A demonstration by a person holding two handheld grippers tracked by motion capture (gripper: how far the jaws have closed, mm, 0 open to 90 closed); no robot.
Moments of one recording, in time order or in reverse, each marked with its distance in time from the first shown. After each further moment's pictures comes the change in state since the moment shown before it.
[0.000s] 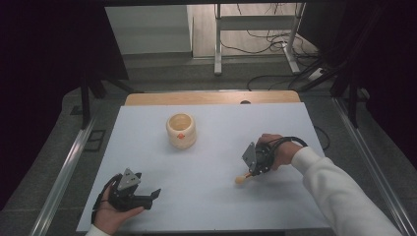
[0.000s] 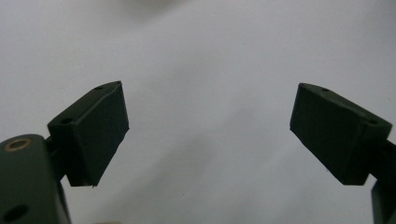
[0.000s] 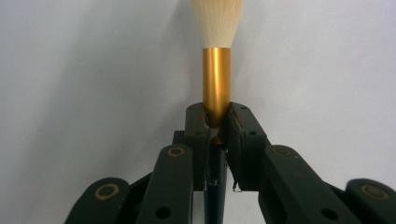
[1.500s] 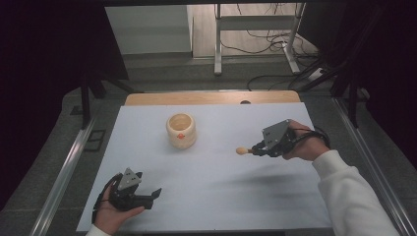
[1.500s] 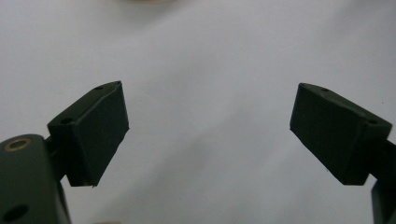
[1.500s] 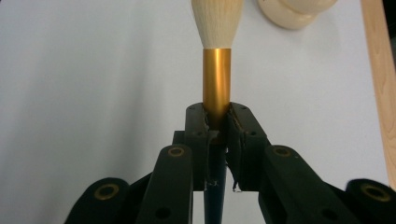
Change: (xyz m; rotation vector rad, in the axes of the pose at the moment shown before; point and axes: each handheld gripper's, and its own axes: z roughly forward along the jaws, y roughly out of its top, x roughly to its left) left arm -0.002 0.002 -0.001 -0.011 -0.005 0.000; right arm 0.023 -0.022 -0.078 -0.321 -0.356 0.251
